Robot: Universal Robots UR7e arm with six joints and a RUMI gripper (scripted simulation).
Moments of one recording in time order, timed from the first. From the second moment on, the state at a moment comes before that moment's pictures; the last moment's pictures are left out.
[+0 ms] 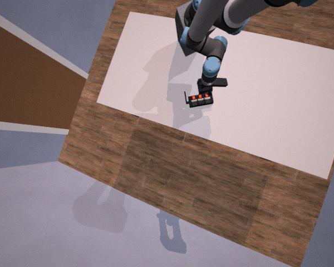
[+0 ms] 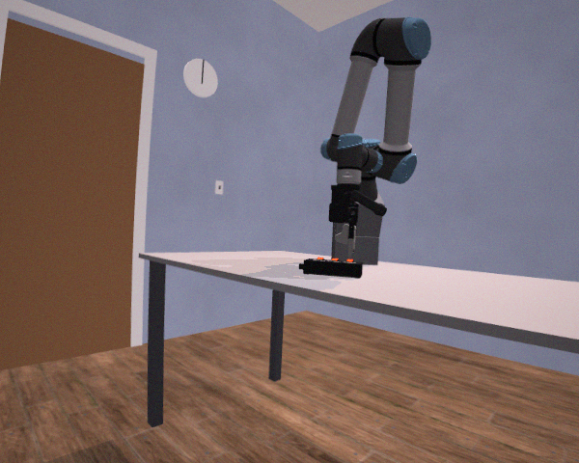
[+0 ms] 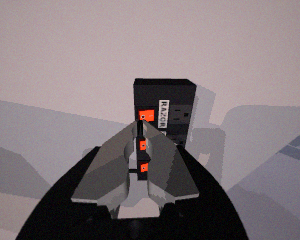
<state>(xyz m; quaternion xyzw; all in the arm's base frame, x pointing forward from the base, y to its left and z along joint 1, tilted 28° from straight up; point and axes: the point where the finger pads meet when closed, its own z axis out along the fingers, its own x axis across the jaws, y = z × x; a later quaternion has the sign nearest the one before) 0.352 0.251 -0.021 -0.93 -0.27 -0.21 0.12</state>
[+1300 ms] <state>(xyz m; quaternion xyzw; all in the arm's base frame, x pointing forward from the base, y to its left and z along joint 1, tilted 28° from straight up) 0.353 0.252 -0.024 -0.93 -0.27 -0.21 0.12</state>
